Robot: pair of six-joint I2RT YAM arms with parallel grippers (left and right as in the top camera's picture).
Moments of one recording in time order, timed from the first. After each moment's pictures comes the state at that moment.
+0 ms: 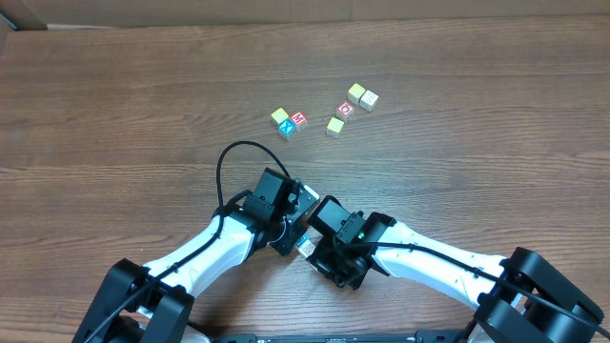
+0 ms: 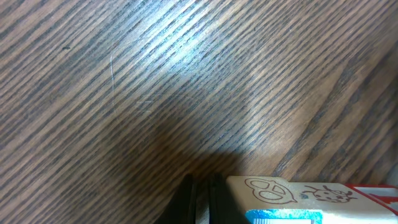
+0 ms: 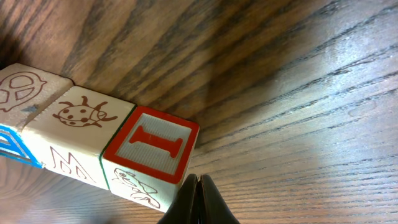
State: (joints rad) left arm -0.51 1.53 0.65 -0.34 0.16 0.19; right arm 0.91 1.64 0.84 -0.56 -0.32 1.51
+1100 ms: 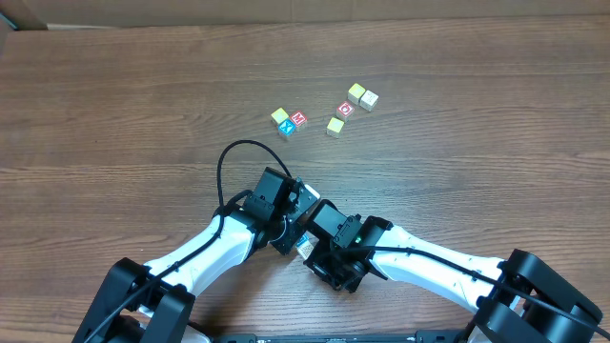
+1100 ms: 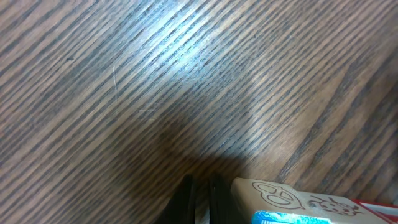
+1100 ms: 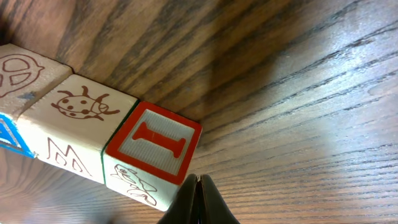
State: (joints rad) left arm -0.51 1.54 0.65 -0.32 0.16 0.21; right arm 0.94 1.64 0.84 -0.55 -0.32 1.56
